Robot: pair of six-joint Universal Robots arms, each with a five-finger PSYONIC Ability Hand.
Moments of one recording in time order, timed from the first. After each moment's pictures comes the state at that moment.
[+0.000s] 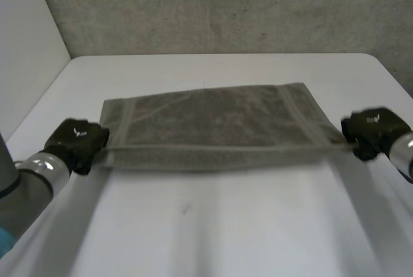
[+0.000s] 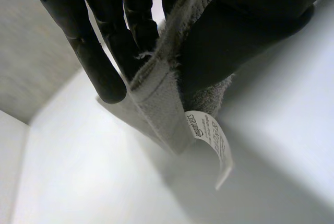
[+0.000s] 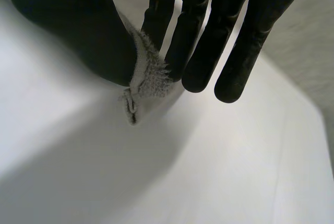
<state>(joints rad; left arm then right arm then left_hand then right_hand) 4.55 -1.76 -1.86 3.21 -1.41 3.72 1.55 -1.25 1.67 0.07 1.24 2.46 1.21 1.22 1.22 1.22 1.04 0.98 1.18 1.18 1.19 0.97</state>
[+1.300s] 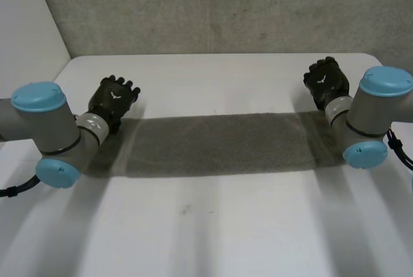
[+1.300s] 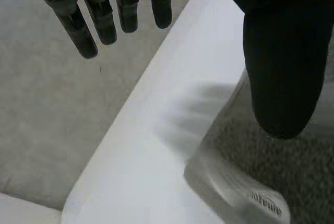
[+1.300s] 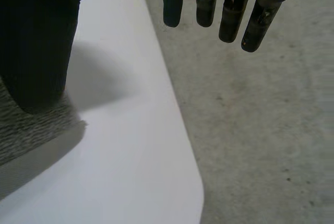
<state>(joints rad) 4.48 -2.34 -1.27 3.45 -1.37 3.86 1.81 -0.65 0.97 -0.25 1.50 2.17 0.24 0.24 0.24 0.24 0.08 0.22 0.24 0.22 0.23 0.07</state>
